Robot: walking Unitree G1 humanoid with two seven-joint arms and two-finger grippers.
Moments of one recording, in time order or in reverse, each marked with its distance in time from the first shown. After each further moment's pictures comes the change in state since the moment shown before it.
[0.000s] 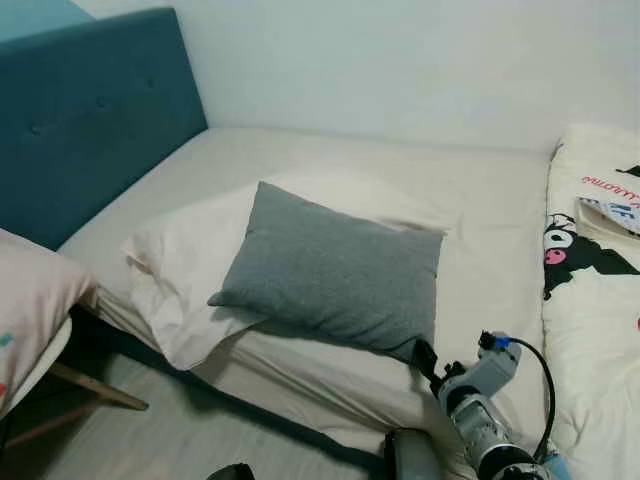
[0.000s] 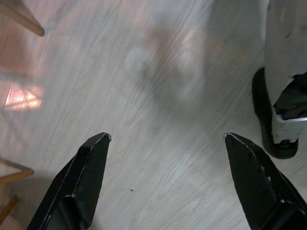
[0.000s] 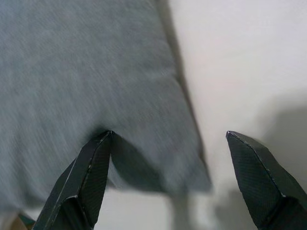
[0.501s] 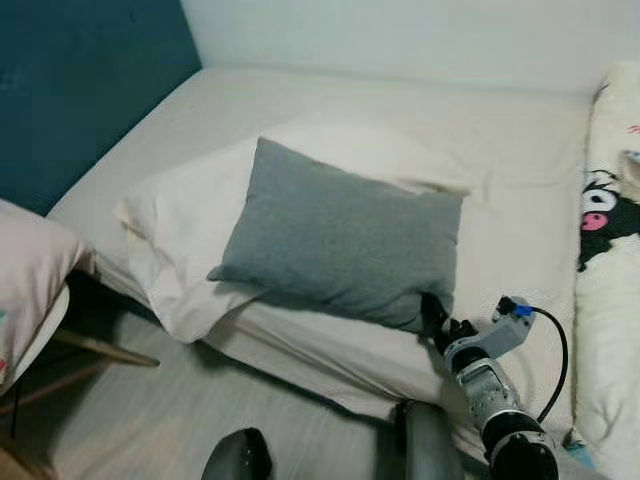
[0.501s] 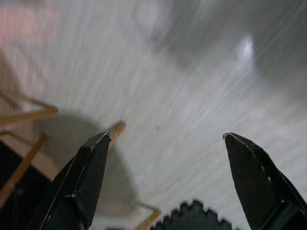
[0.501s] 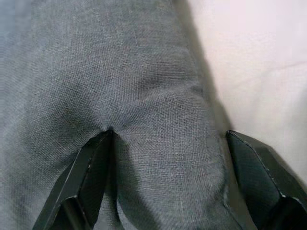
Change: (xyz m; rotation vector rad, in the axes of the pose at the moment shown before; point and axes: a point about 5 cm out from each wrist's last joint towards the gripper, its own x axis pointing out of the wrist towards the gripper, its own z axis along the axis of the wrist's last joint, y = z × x) left arm -0.018 0.025 -0.054 0.026 0.062 0.027; right arm 0.014 0.029 0.042 0.166 -0.132 0.234
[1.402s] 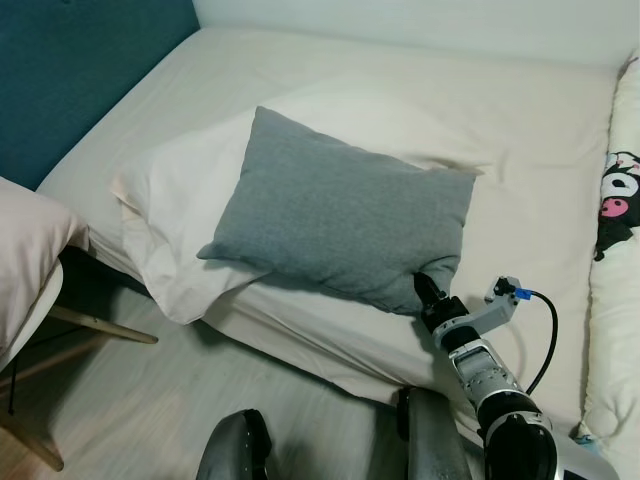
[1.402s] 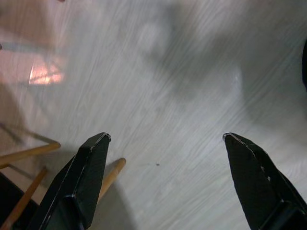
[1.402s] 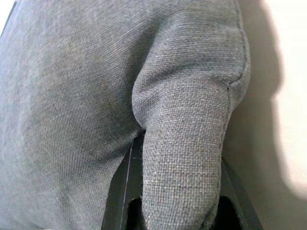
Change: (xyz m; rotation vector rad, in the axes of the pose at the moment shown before) left arm 0.010 0.003 0.054 -0.025 -0.145 0.025; right arm 0.013 0.030 -0.006 0.041 0.068 0.191
